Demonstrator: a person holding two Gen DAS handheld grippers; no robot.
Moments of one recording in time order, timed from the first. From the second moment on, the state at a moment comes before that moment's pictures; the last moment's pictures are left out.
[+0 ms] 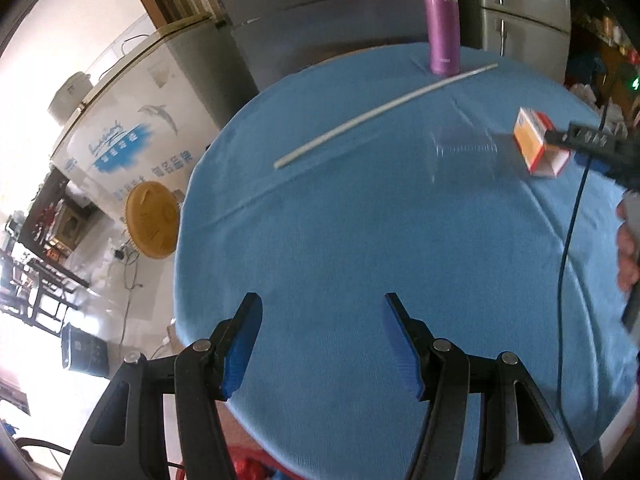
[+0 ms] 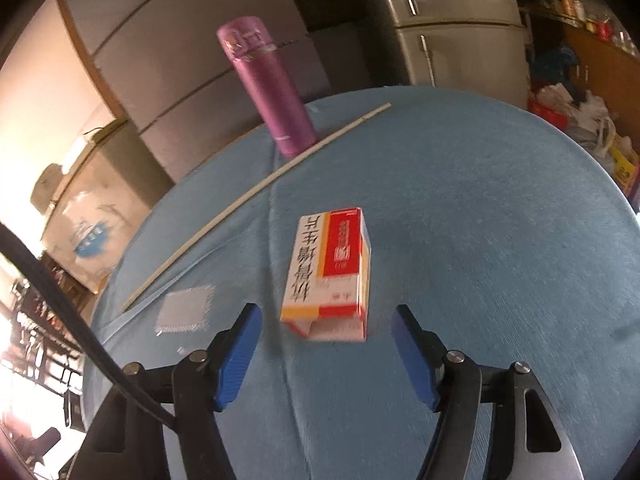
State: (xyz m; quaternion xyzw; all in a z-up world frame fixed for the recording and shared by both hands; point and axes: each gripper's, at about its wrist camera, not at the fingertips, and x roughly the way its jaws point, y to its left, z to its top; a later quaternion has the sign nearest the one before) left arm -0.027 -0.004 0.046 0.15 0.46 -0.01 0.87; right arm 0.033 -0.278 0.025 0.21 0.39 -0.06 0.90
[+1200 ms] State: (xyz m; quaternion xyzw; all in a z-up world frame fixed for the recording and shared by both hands) left arm 0.154 -0.101 0.024 0.06 0.49 -0.33 0.81; right arm 0.016 -0.298 -0.015 0.28 0.31 -0.02 0.91
